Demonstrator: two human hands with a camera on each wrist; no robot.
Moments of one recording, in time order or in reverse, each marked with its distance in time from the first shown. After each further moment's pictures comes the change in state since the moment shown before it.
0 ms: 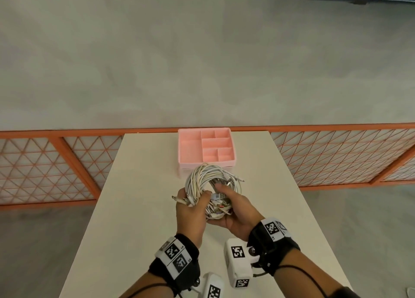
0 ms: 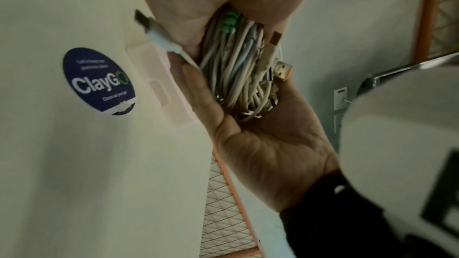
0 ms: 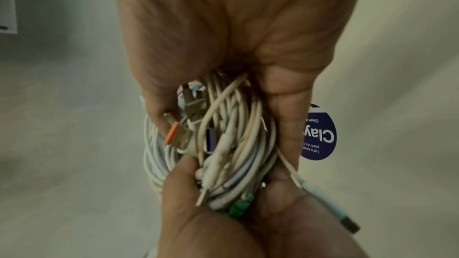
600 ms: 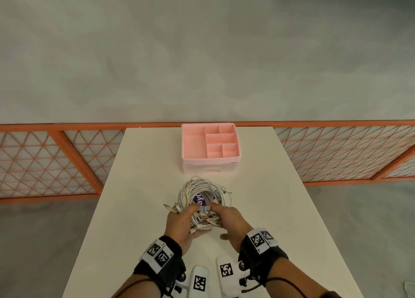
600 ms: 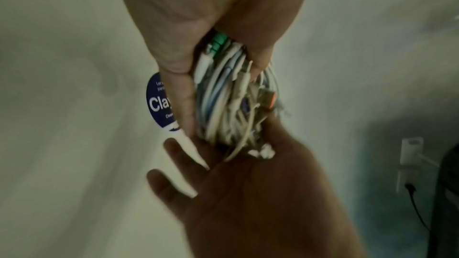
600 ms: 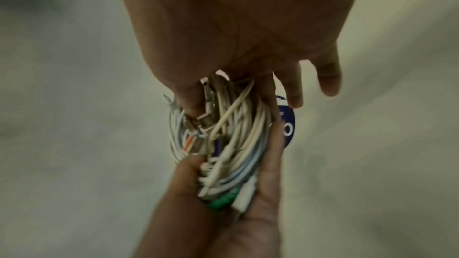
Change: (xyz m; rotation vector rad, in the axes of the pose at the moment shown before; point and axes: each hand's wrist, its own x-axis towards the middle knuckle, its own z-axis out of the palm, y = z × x) left_hand 0.018 -0.007 -0.051 0.031 -0.048 -0.448; right_hand 0.028 0.048 0.010 -0.299 0.136 0.083
